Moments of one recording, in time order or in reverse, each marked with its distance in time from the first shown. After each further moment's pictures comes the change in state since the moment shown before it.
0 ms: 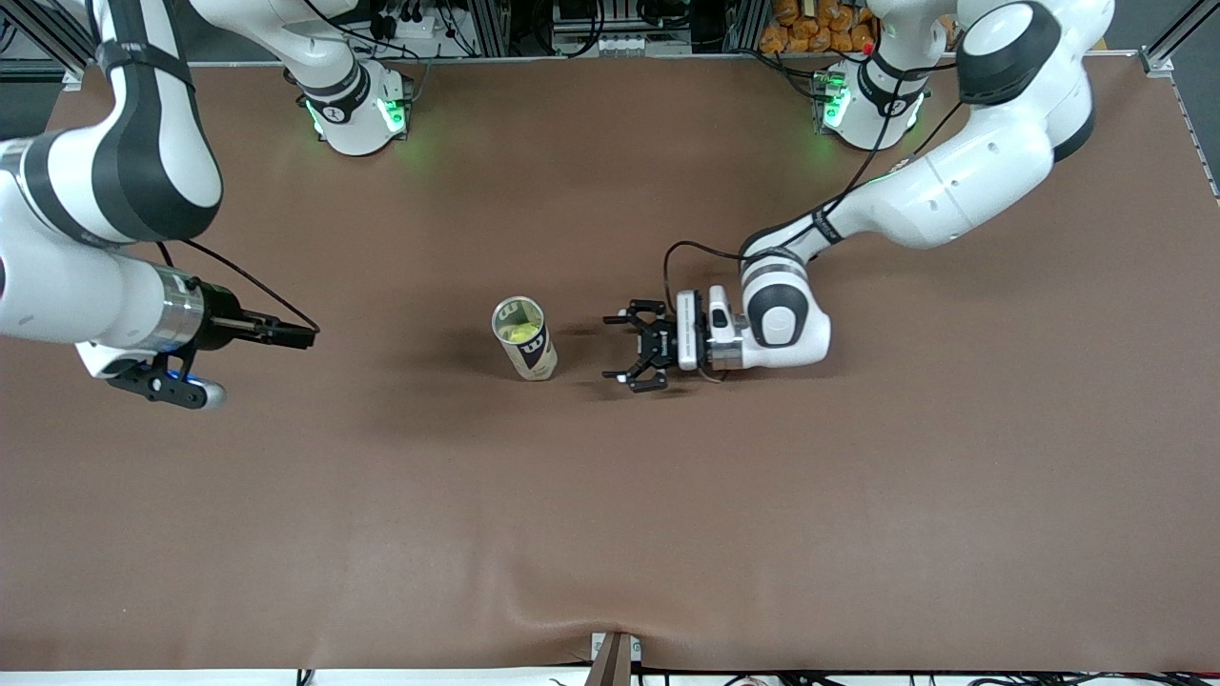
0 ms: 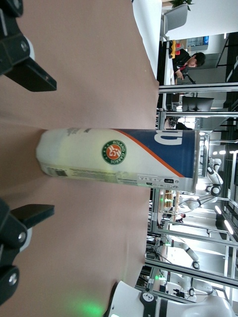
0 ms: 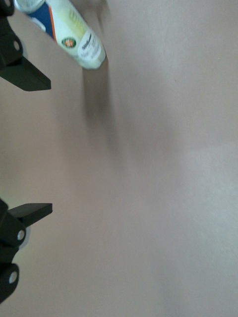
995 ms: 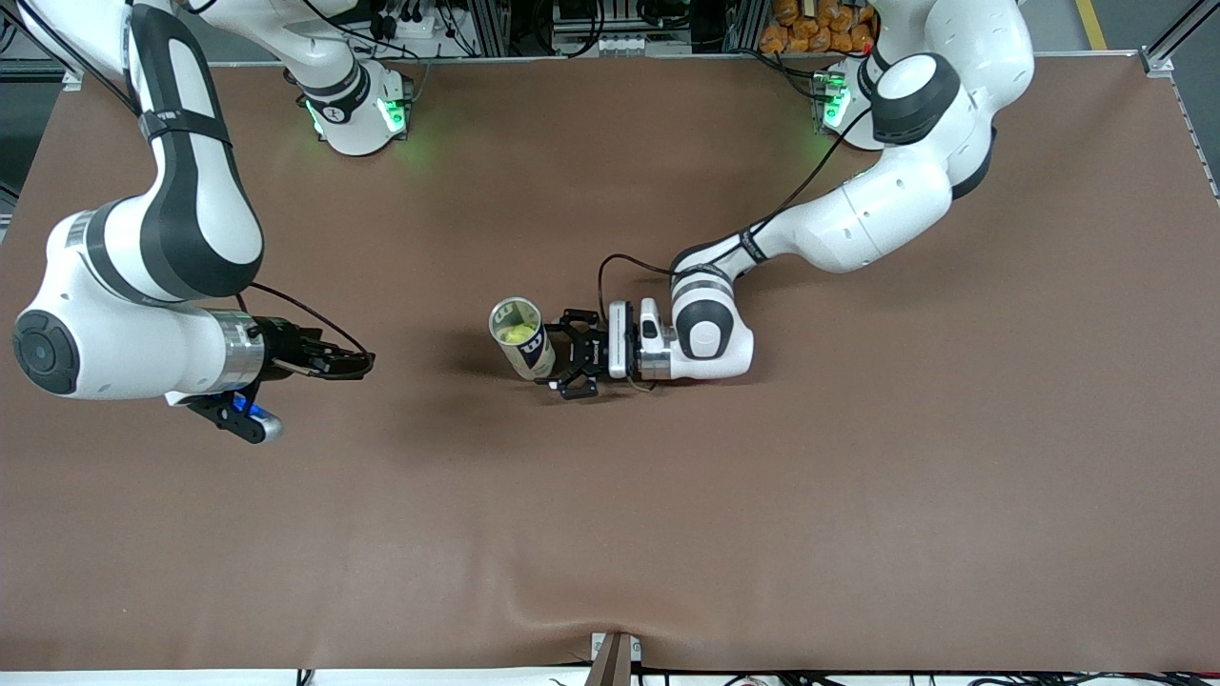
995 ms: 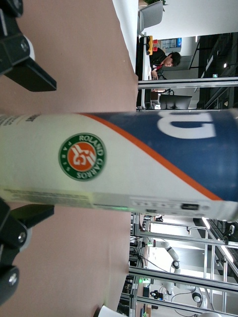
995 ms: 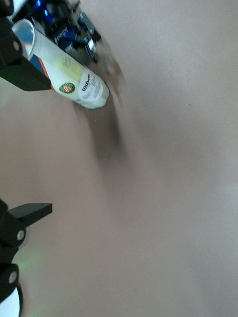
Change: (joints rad) left arm -0.264 0.255 -0.008 0.384 0.000 0.000 0.022; right arm 0.035 0.170 -0.001 0.114 0.190 -0.033 0.182
